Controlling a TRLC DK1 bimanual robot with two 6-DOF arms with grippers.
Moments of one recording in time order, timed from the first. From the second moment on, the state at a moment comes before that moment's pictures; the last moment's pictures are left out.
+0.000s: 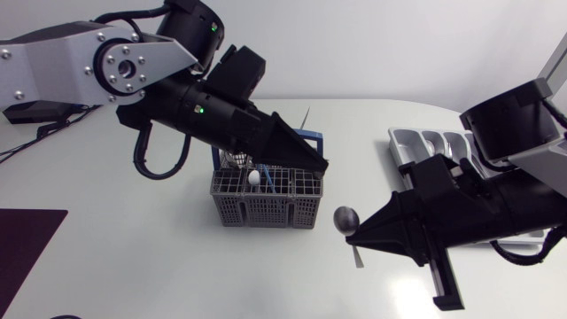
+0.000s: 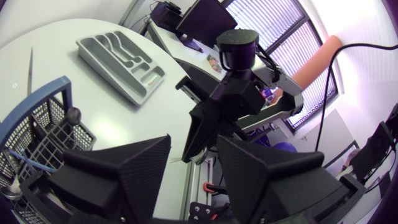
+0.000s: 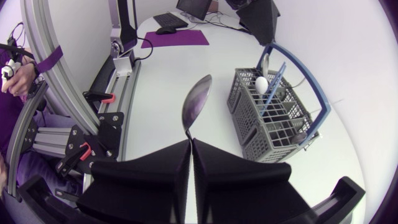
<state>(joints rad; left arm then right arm) -0.55 1.60 1.33 -0.60 1.06 0.07 0.39 1.02 0.77 -0.73 -0.73 -0.82</state>
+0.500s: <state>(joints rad) -0.61 1.60 1.28 -0.38 0.56 0.16 -0.19 1.00 0.71 -0.77 -0.73 -1.12</state>
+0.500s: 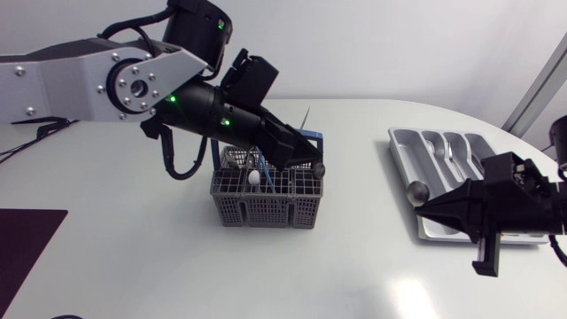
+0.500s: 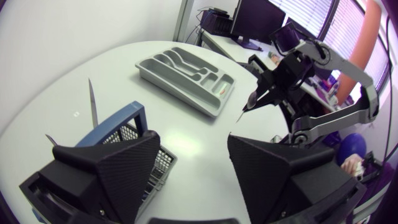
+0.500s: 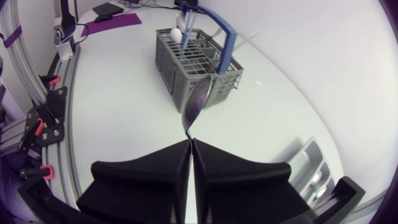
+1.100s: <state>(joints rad) -0.76 1.70 1.32 -0.44 0.24 0.67 -0.75 1.18 0.67 -0.63 -0.74 -1.51</state>
